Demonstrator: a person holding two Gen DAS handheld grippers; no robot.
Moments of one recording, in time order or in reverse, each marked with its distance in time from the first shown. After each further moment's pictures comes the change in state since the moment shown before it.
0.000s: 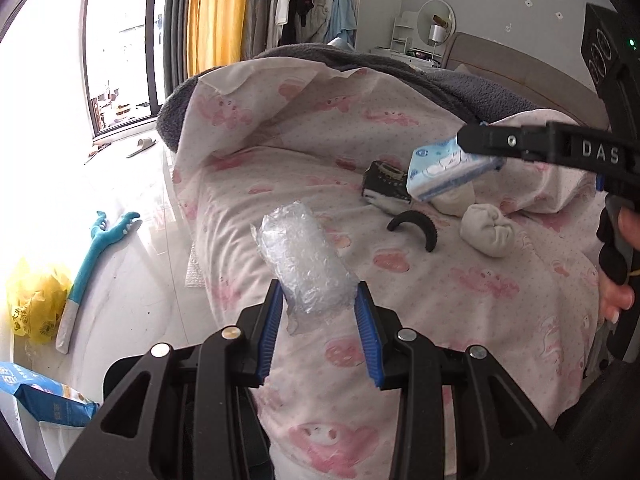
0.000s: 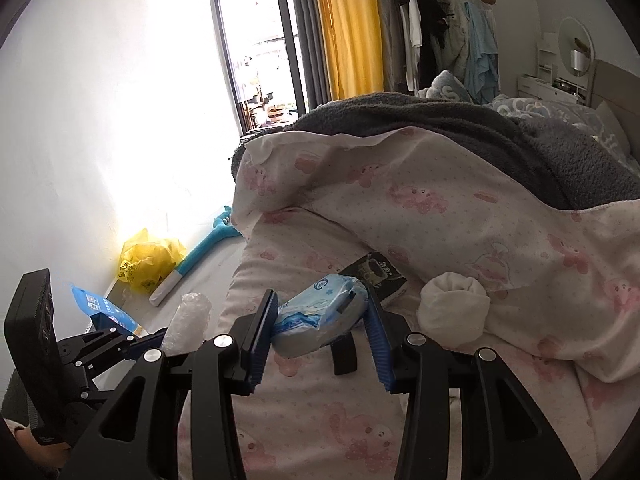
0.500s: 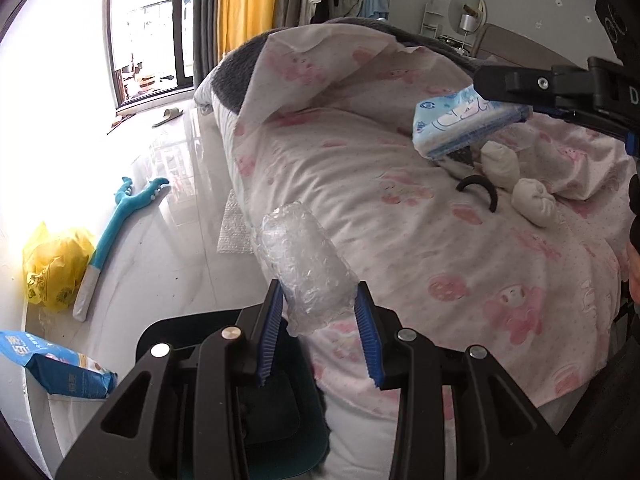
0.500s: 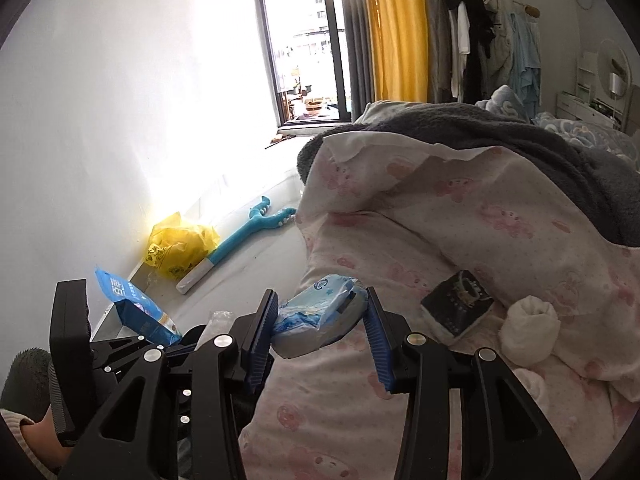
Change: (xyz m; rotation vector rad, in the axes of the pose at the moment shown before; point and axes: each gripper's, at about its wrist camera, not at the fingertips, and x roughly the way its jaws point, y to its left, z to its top) left arm -0.008 0.061 -0.031 -0.061 0.082 0.067; right arm 0.024 0.083 0.009 -0.098 0.027 0.093
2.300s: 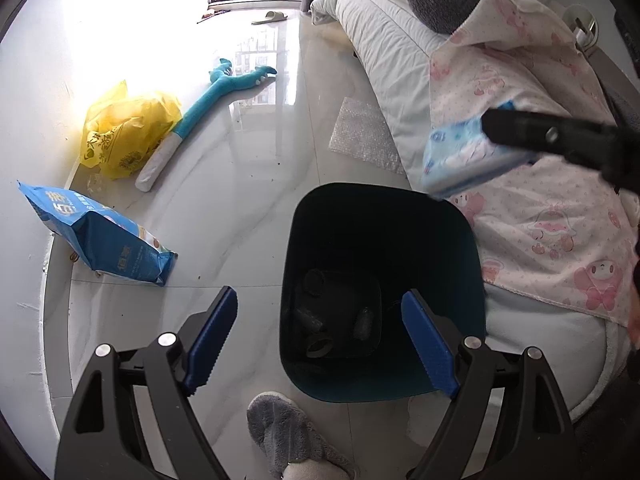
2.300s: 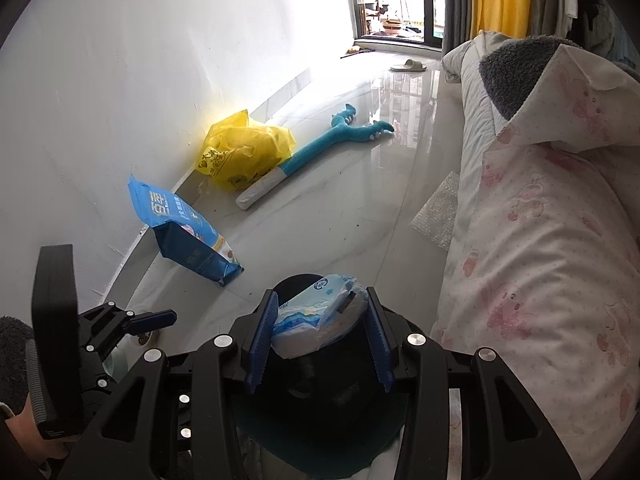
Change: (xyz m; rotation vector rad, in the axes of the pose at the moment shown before) left arm -0.014 0.175 -0.097 -0.298 0.247 0.157; right arm 0.154 0.178 -0.032 -0.136 0.326 0.165
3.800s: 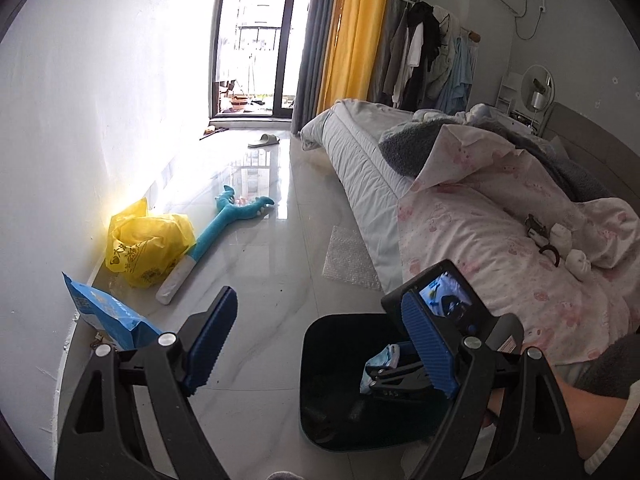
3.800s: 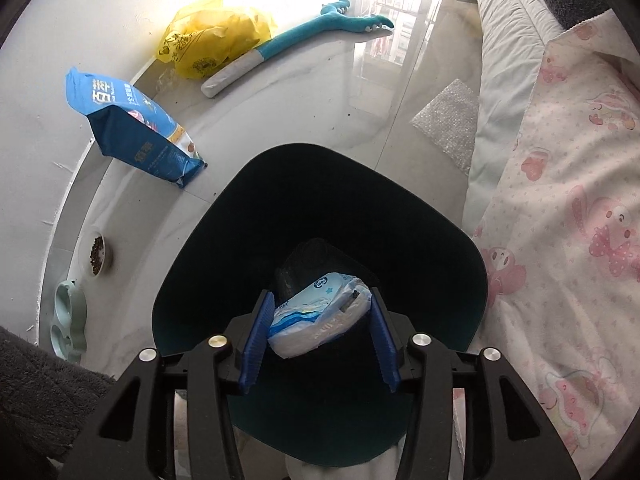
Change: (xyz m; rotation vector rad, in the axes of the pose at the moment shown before) left arm -0.132 0.005 0.016 0.045 -0.458 -0.041; right arm 0.110 0.026 -0.048 -0.037 0.365 -0.131
